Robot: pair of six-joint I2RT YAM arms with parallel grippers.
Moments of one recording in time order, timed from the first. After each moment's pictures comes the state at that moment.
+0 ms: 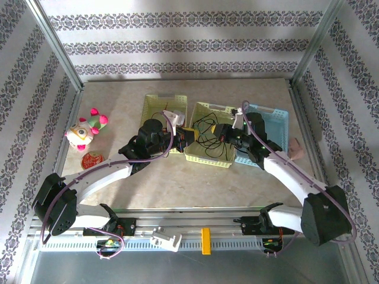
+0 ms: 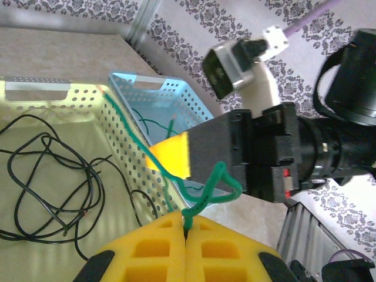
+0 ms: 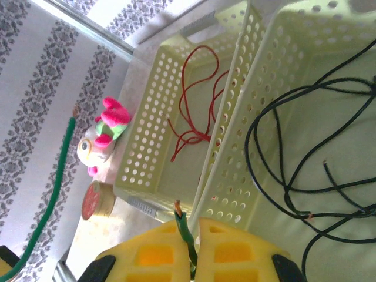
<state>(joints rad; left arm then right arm) -0.68 1.32 0.85 0.24 0.32 -0.50 0.34 1.19 0.73 0.01 -0.45 0.71</state>
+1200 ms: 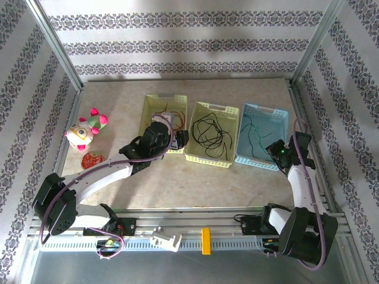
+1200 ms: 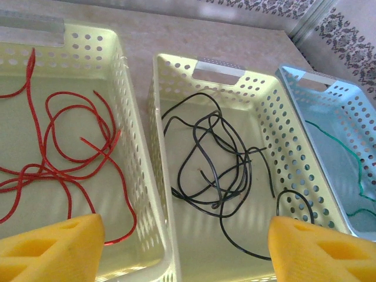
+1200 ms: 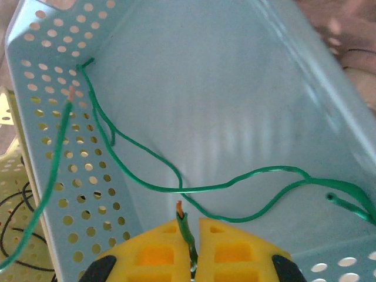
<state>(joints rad) -0.70 1.32 0.87 -0.04 -0.18 -0.50 -0.32 1.04 0.59 -0.43 -0.30 0.71</state>
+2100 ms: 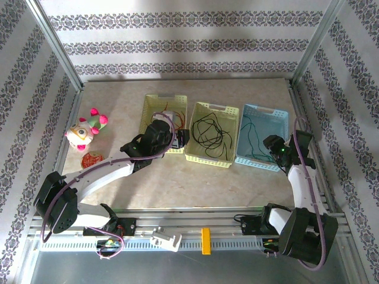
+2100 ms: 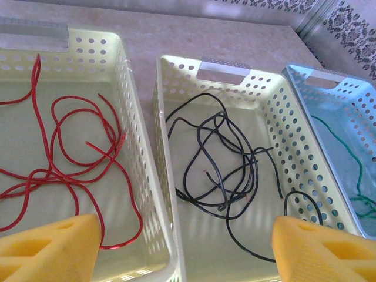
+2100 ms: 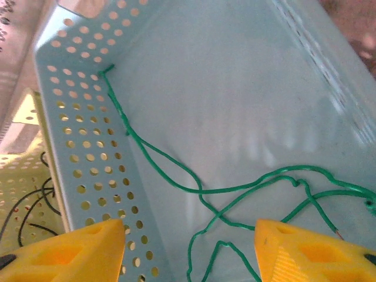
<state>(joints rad) -0.70 1.34 0.91 -0.07 -0.19 -0.48 -0.32 1.02 0.60 -0.40 -0.32 0.71</state>
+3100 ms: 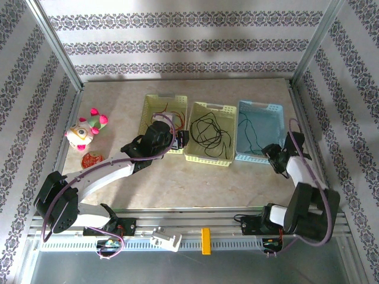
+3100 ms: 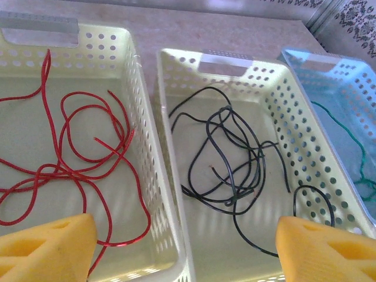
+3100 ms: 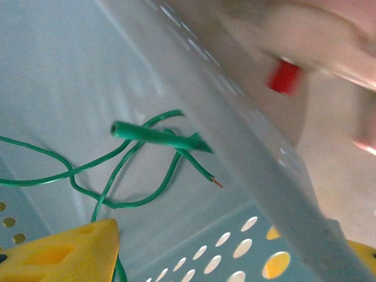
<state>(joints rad) -0.70 1.34 0.89 -0.07 -0.21 -0.47 -0.29 1.27 0.61 -0.42 -0.22 0.71</state>
